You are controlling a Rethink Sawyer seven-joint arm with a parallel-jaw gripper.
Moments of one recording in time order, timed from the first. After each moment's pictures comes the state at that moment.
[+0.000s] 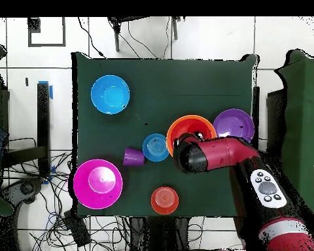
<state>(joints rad) -0.61 -0.62 0.29 1.74 -0.72 0.34 1.57</state>
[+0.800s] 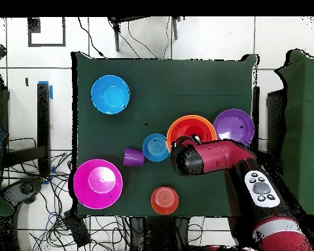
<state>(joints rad) -0.58 -0.61 0.25 1.75 -0.69 0.31 1.57</state>
